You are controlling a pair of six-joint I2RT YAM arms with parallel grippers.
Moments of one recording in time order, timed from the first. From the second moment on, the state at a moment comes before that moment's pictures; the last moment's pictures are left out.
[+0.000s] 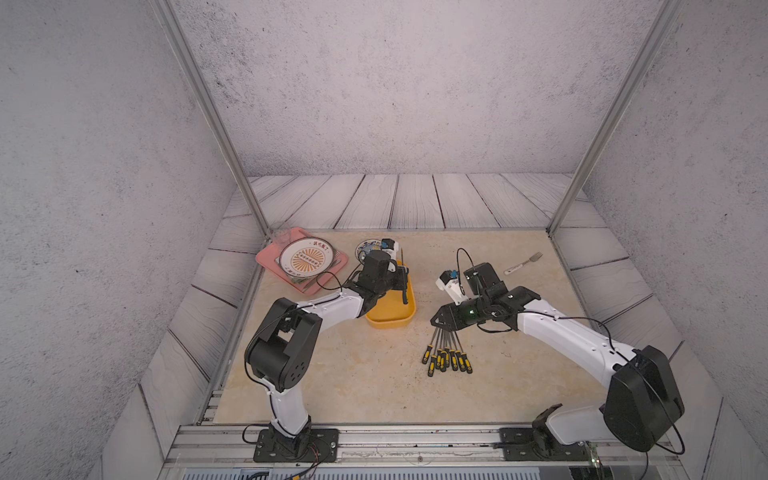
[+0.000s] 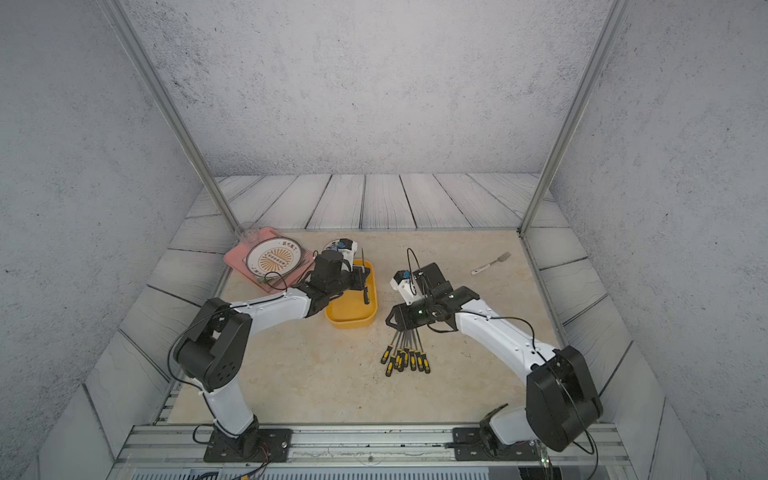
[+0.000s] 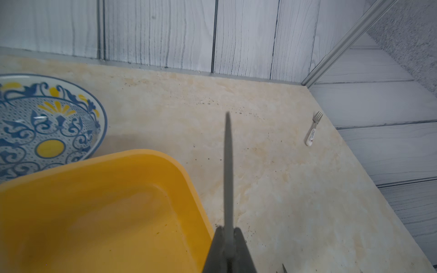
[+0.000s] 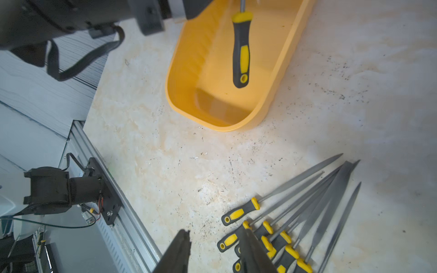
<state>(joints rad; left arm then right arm) -0.56 1.85 1.12 0.24 0.14 -0.43 0.56 1.40 1.03 -0.59 -0.48 0.22</state>
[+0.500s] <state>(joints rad) -0.56 1.90 1.00 0.21 0.18 -0.53 0.56 1.59 1.04 -0.76 -0.25 0.24</state>
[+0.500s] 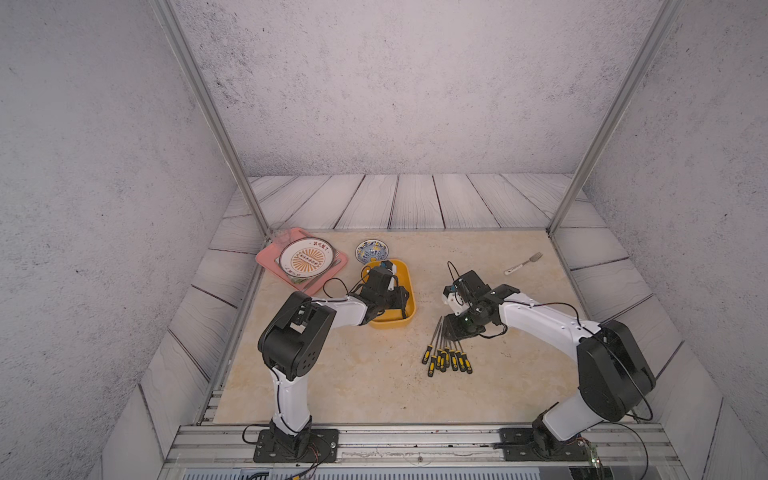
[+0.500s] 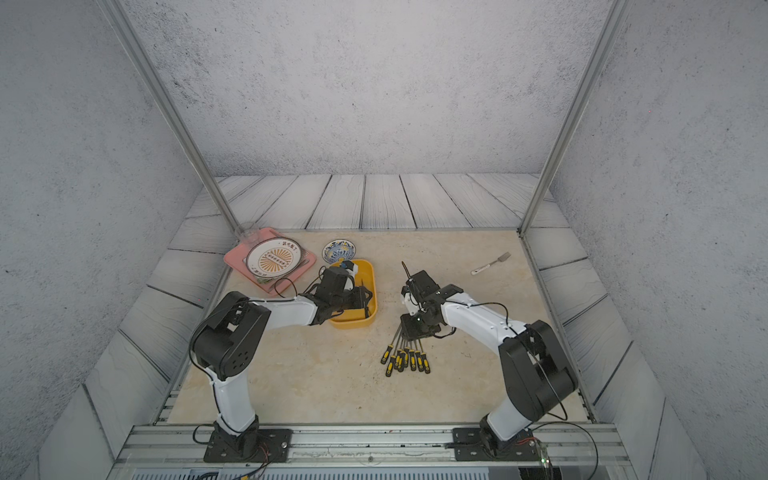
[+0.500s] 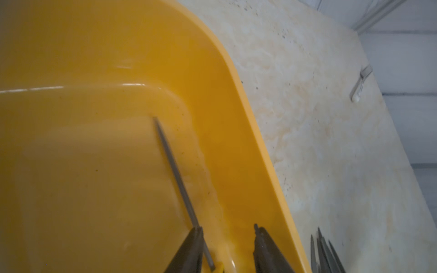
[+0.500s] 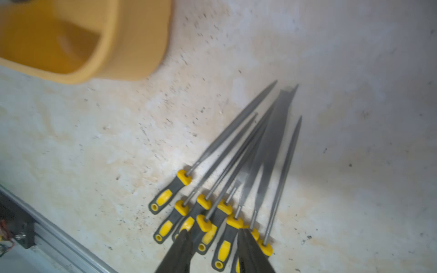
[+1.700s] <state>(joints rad) -0.60 1.55 0.72 0.23 0.09 -0.59 0.68 1.75 1.07 -0.84 -0.36 0.21</state>
